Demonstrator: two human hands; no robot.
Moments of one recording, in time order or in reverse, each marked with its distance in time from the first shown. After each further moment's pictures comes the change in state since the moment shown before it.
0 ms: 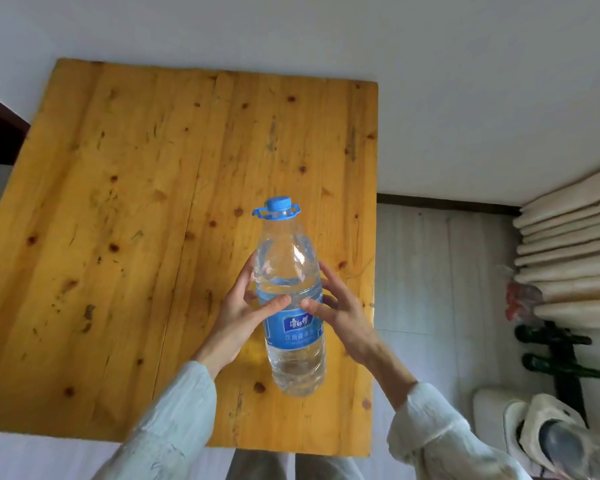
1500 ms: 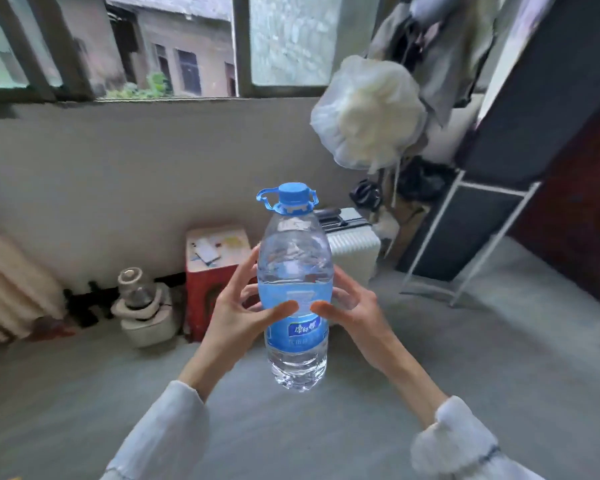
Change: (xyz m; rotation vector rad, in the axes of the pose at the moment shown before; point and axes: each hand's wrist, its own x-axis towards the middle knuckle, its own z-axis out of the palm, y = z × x) left_hand -0.597 -0.104 0.124 0.369 -2.013 0.272; right_hand -0.679 0.192 0.365 0.411 1.979 -0.495
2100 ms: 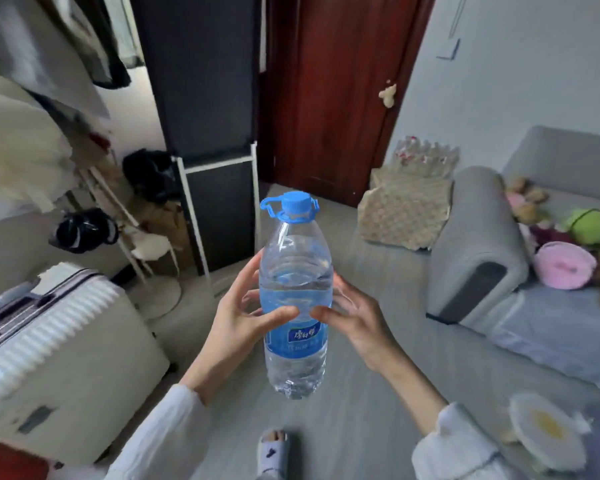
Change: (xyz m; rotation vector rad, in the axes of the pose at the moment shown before) left_hand 0.131 -0.090 0.480 -0.027 -0.781 -0.064; right_hand -0.144 0.022 -0.425 -0.070 0.838 0.026
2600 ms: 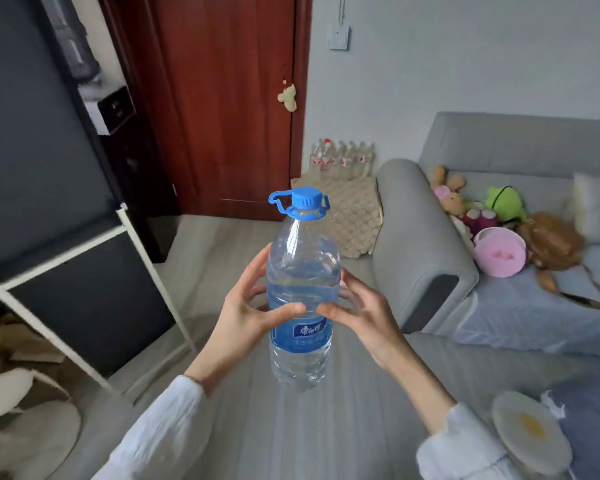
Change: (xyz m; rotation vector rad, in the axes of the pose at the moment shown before) left_hand 0.383 -0.037 0.112 0.013 -0.386 0.020; right_hand 0.277 0.012 -0.196 -0.025 0.366 -0.005
